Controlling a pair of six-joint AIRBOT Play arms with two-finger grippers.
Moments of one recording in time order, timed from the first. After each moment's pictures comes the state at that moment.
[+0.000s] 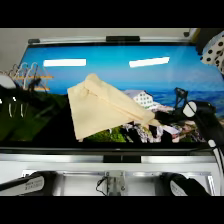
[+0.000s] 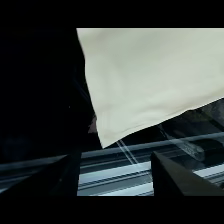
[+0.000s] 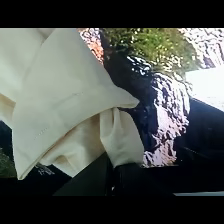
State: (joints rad) left arm 0.12 -1.31 1.11 1.06 -1.47 -1.55; right arm 0.06 -1.06 0.83 -1.42 1.11 1.76
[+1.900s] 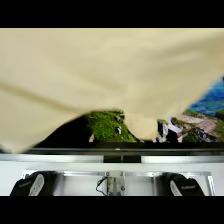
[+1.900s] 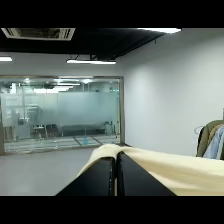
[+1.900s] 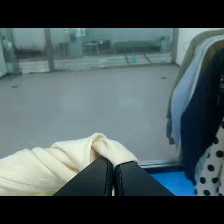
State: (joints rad) left arm 0.34 -0.67 2.04 0.82 -0.96 -1.37; right arm 0.06 -0.60 1.76 -1.72 1.04 1.67
